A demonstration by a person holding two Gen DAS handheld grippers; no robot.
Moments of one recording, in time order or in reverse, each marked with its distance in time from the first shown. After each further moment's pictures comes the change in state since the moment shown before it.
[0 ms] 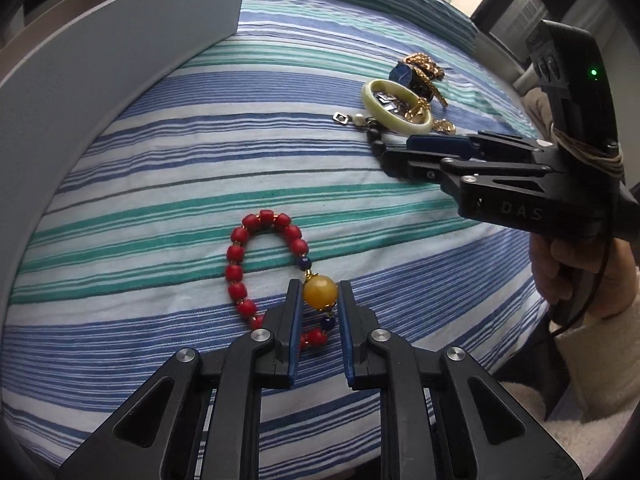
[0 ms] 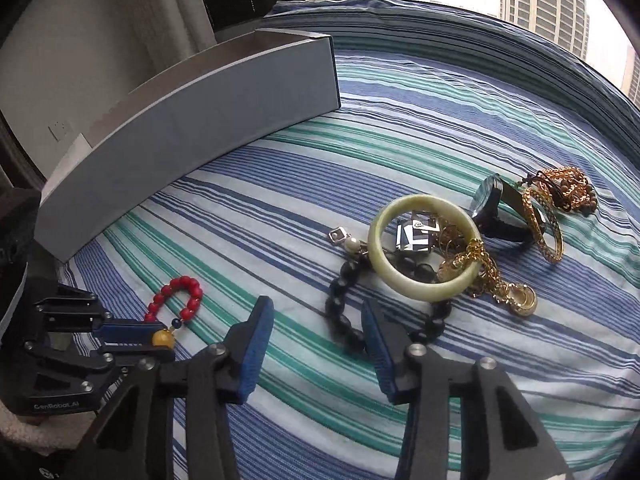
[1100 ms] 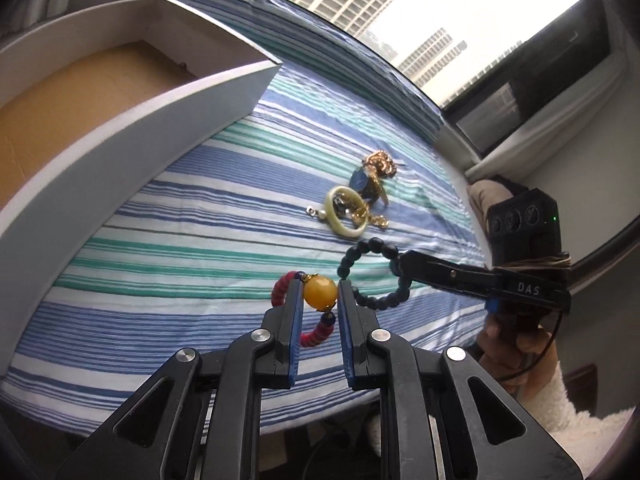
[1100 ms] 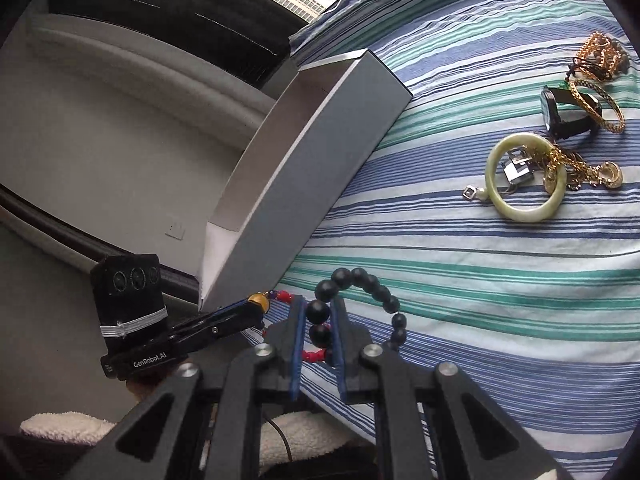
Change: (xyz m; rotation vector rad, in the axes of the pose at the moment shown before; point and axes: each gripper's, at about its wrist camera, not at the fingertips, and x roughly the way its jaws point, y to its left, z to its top) left arm -0.126 0.044 0.009 -0.205 -0.200 -0.240; right arm -0.076 0.011 -0.009 0.438 -0.052 0.585
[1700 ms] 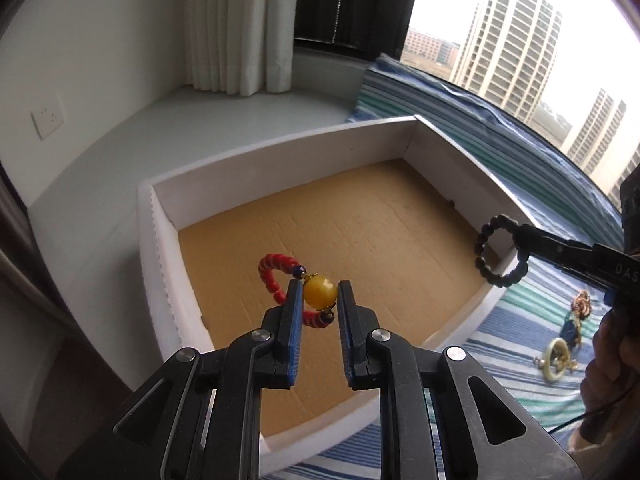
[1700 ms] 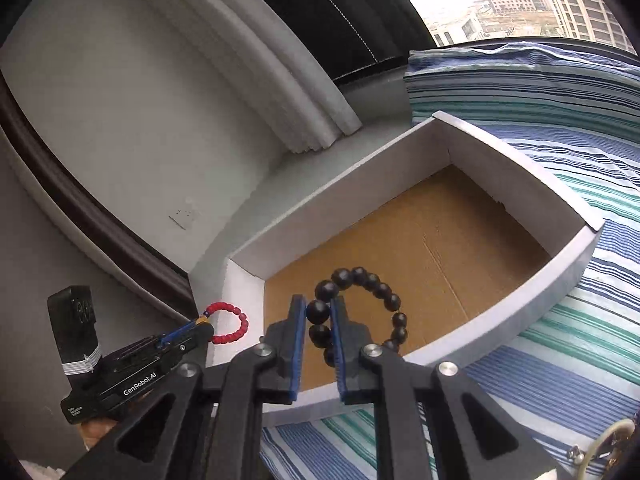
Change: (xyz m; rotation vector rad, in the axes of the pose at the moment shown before) left arm -0.100 0.126 0.071 -0.193 -0.278 0.750; right arm 0.174 0.160 0.150 -0.360 0.036 -0.053
